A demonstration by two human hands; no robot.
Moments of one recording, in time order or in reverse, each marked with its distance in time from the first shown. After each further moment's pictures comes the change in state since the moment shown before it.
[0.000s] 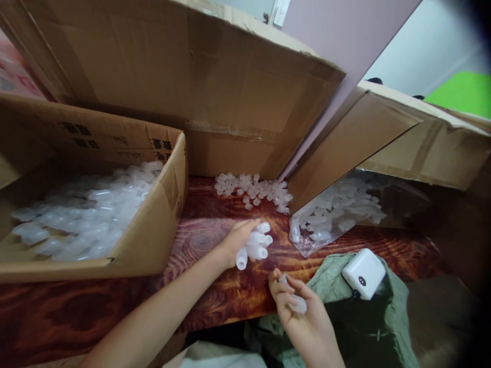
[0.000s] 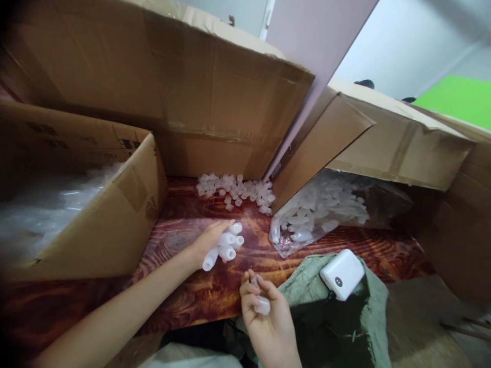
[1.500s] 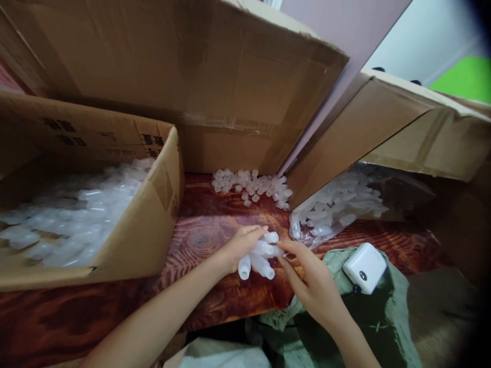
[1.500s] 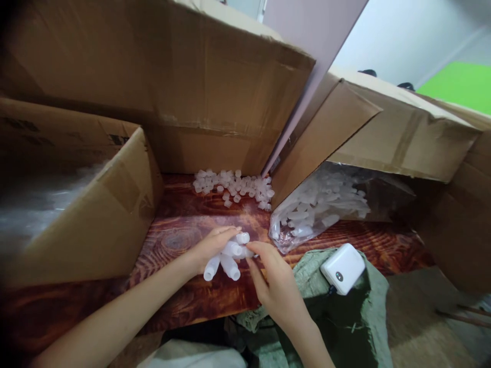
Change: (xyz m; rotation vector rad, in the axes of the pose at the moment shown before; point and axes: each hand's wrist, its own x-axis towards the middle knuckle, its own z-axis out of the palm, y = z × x) left_hand -0.003 -0.016 0.006 0.121 -0.036 0.027; right_hand 0.006 -0.043 0.017 -1.818 -0.224 -1.052
